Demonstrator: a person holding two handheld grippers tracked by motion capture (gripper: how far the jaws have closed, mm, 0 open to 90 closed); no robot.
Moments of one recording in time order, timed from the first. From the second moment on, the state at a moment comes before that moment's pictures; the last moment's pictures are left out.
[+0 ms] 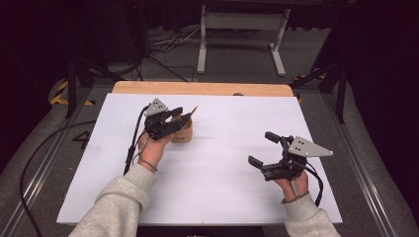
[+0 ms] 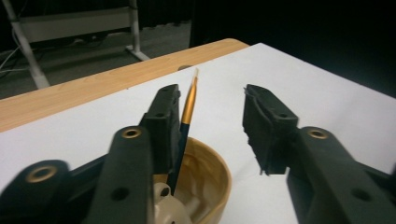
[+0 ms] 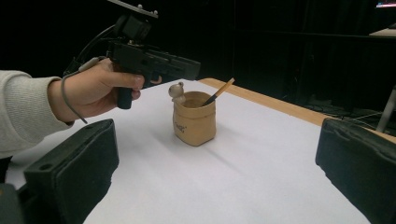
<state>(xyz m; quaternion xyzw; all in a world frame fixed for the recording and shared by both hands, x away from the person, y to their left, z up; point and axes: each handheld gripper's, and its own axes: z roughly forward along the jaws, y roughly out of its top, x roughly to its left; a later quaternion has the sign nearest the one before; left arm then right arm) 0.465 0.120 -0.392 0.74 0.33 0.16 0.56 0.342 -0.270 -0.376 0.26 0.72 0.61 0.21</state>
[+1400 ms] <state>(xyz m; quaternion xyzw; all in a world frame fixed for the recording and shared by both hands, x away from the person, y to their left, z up) 0.370 0.209 -0.387 0.72 0.27 0.12 0.63 0.346 -0.291 -0.386 0.26 0.73 0.59 0.23</state>
